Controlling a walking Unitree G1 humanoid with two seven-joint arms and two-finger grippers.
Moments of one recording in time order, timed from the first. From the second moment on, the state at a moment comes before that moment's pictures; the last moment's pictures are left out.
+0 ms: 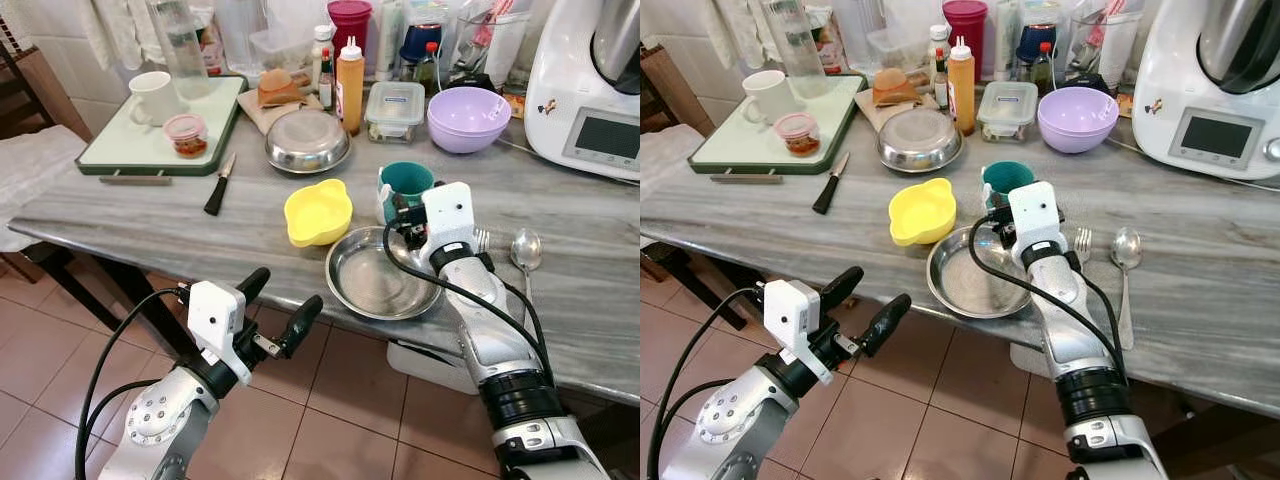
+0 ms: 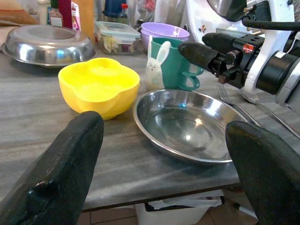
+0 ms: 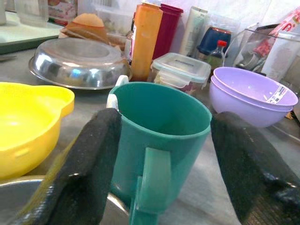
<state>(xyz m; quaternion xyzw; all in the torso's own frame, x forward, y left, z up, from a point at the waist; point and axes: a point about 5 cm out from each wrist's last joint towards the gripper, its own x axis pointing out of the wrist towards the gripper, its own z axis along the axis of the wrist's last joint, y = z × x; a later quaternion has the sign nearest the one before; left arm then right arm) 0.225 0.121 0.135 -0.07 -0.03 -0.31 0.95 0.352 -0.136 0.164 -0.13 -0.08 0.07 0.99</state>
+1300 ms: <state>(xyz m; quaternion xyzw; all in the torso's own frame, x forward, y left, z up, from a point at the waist) 0.242 0.175 0.125 -0.05 -0.02 -0.08 1.00 0.298 -0.120 0.167 -0.19 -0.15 0.16 0.96</state>
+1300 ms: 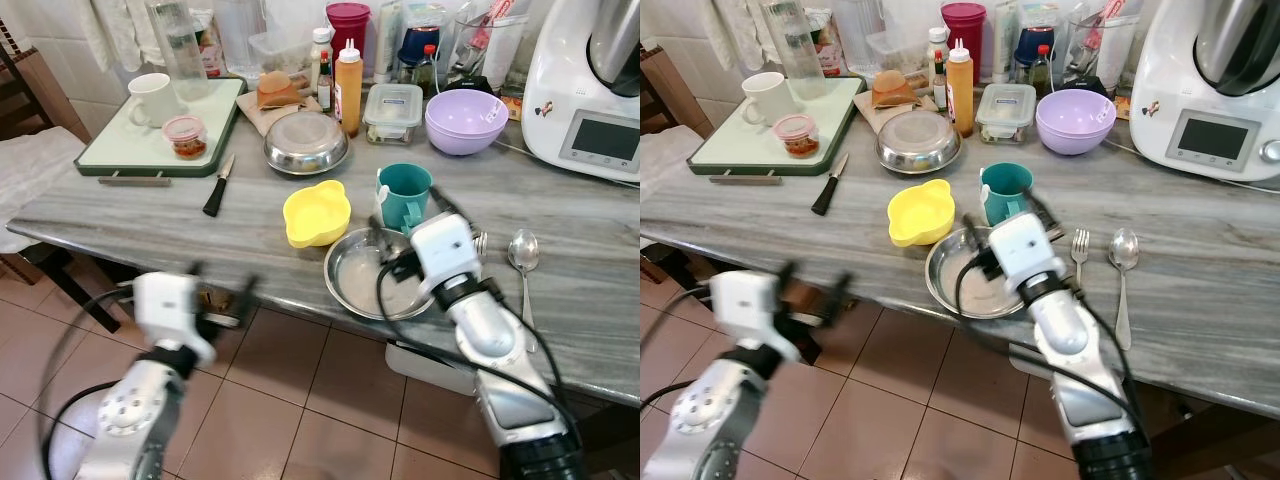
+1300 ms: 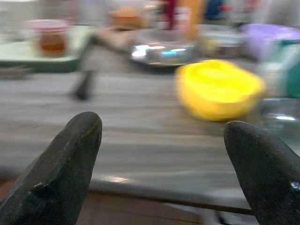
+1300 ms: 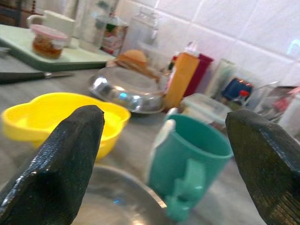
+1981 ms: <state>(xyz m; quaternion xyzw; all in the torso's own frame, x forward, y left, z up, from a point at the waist) 0.237 0.185 0.116 -0.01 -0.02 0.05 1.00 0.296 -0.109 0.167 -0.21 -0.16 0.19 0.94</state>
